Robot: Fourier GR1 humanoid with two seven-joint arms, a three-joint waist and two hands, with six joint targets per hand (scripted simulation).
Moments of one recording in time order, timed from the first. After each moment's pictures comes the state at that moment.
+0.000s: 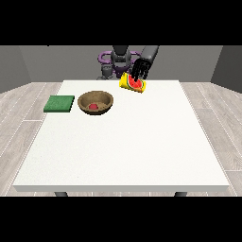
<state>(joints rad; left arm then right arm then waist) -0.90 0.14 -0.29 -0.53 -1.01 0.74 0.12 -0.24 -0.32 -0.30 -1.63 -0.36 0.18 0.15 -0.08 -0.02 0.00</state>
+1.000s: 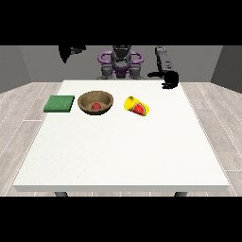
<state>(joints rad) -0.67 0.11 0.22 -0.94 0.09 0.17 -0.58 -0.24 -0.25 -0.28 -1.85 -0.33 0.06 0.16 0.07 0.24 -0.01</state>
